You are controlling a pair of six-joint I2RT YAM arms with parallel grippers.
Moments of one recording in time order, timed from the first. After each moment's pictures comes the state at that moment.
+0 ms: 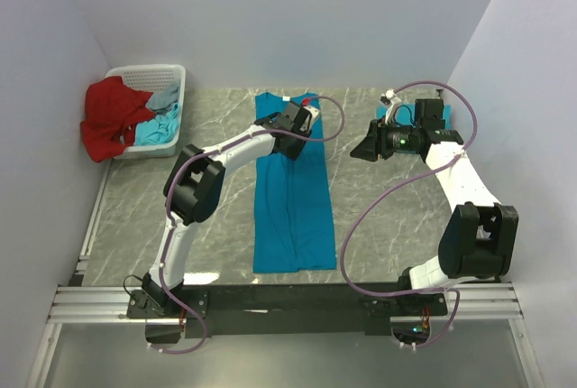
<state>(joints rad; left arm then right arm) -0.67 2.20 1.80 -0.49 -0.15 -0.03 -0.04 1.48 1.16 -0.52 -0.93 -0.16</state>
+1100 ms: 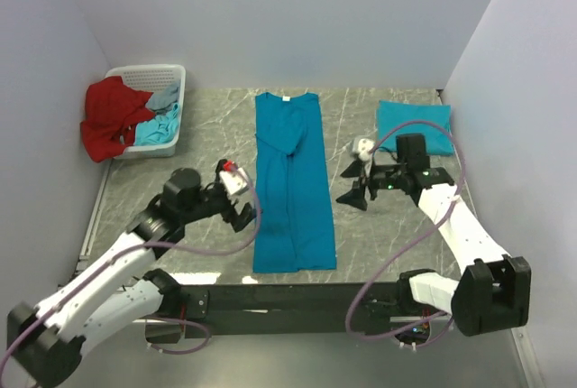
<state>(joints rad) -0.60 0.84 0.64 -0.17 0.37 0.25 0.12 1.17 0.85 -0.52 -1.03 -0.73</state>
